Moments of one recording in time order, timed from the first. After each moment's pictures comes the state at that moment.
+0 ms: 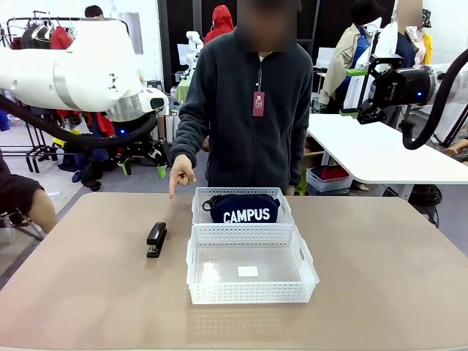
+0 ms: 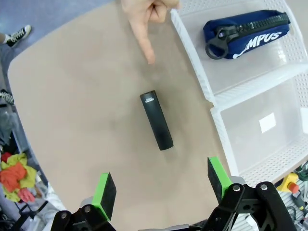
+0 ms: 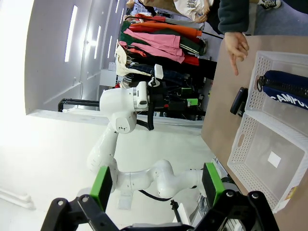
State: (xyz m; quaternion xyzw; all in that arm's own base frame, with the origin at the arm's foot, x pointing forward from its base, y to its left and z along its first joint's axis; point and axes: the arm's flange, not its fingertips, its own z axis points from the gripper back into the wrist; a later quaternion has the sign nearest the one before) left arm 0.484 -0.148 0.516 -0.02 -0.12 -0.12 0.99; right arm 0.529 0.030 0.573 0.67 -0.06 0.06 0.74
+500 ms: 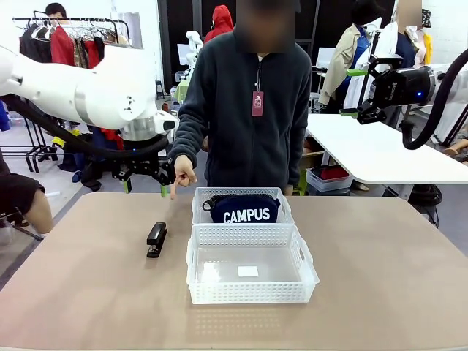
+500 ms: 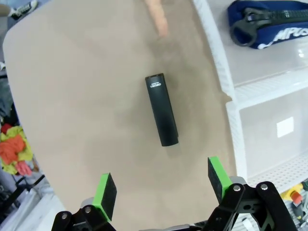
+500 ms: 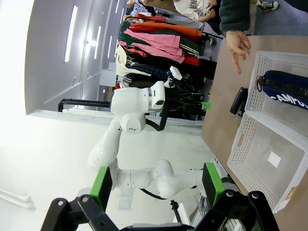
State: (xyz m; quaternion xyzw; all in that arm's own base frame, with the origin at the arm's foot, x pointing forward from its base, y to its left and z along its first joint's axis) left arm 0.489 -0.167 0.468 0.03 -0.07 -0.07 0.99; right arm 0.529 0.030 0.573 0.67 -0.06 0.06 0.74
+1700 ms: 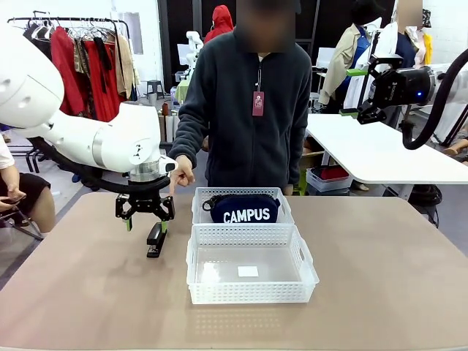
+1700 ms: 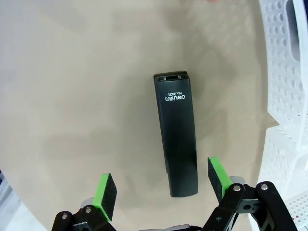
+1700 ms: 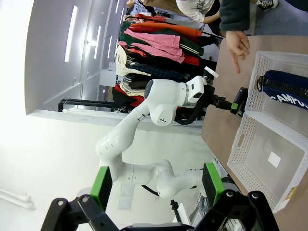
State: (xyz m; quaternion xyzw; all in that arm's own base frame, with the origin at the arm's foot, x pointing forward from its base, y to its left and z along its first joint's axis) left arm 0.519 -0.155 0.348 0.02 0.00 -0.02 1.00; right arm 0.529 0.030 0.573 0.67 -0.06 0.06 0.74
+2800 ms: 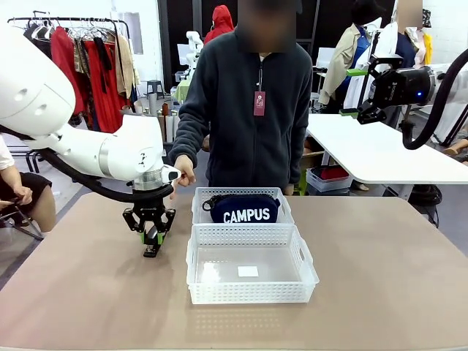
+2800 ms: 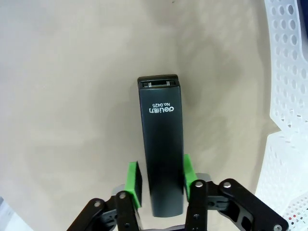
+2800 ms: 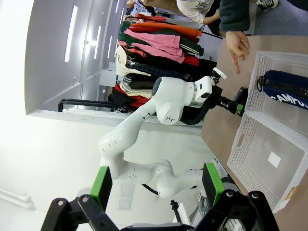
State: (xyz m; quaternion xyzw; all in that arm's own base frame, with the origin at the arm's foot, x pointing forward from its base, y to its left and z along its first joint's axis) left arm 0.524 -0.161 0.327 0.00 0.02 -0.02 1.00; right arm 0.529 0.030 0.573 0.67 -0.06 0.06 0.74
